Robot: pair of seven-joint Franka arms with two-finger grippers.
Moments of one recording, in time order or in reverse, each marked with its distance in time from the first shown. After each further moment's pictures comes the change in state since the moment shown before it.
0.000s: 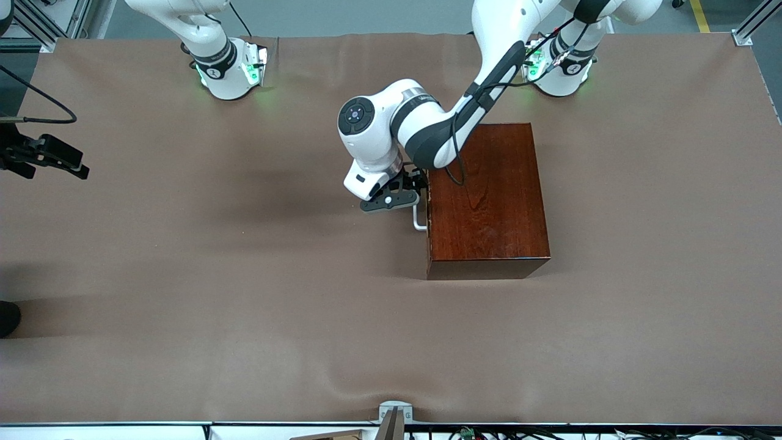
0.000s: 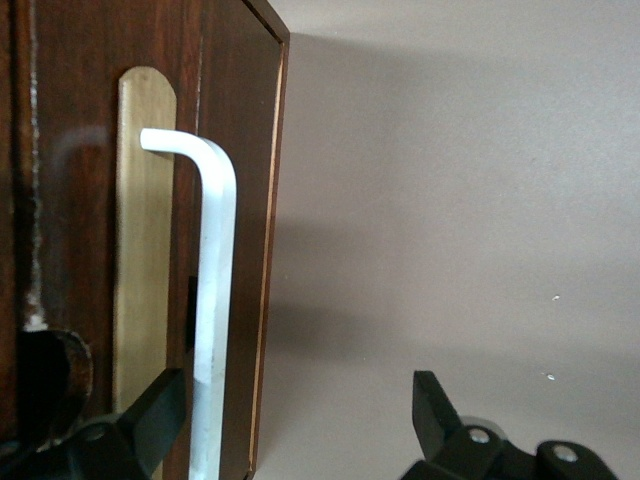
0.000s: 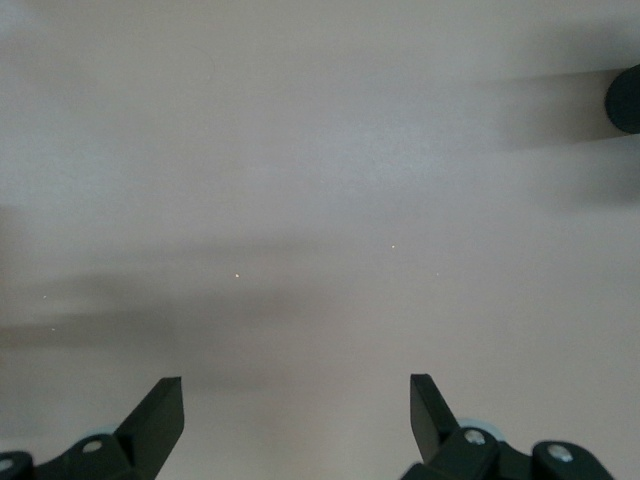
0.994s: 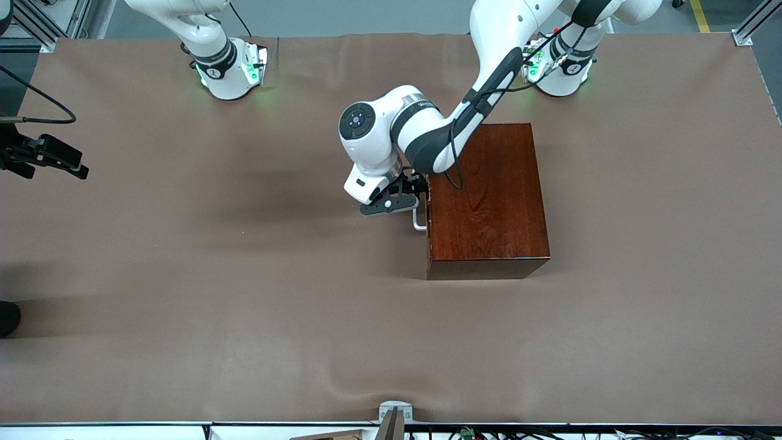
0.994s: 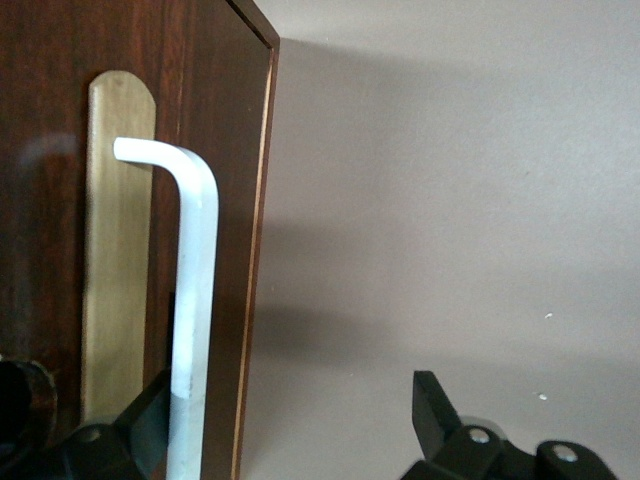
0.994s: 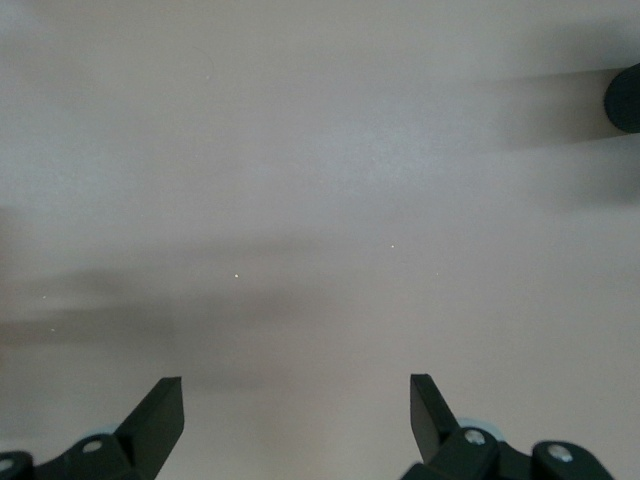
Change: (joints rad) left arm 0.002 0.016 0.005 0.000 0.003 0.045 -0.031; right arm 0.000 0.000 -0.002 0.000 0.000 0.000 0.000
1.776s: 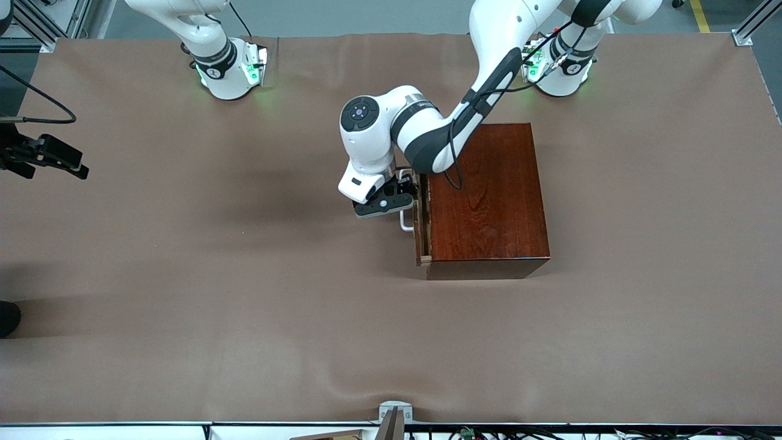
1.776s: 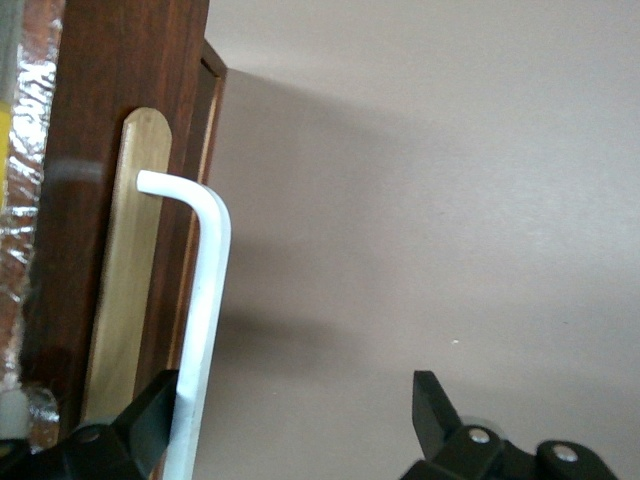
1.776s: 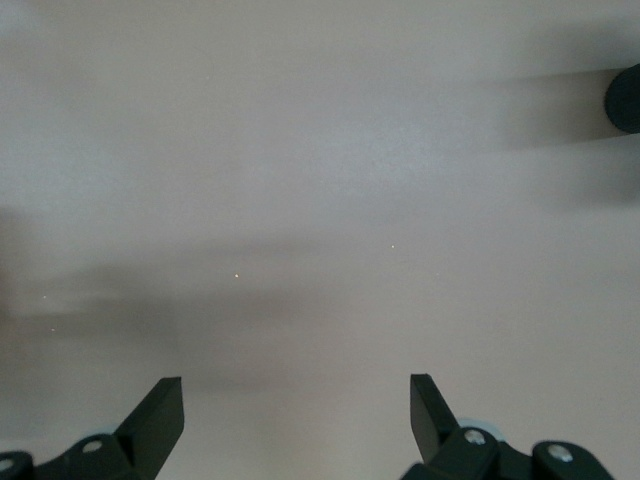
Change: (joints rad) left arm -0.006 0.001 -0.002 -0.009 0.000 0.147 -0.077; right arm 0.000 0.000 0.001 0.000 0.000 0.000 0.000
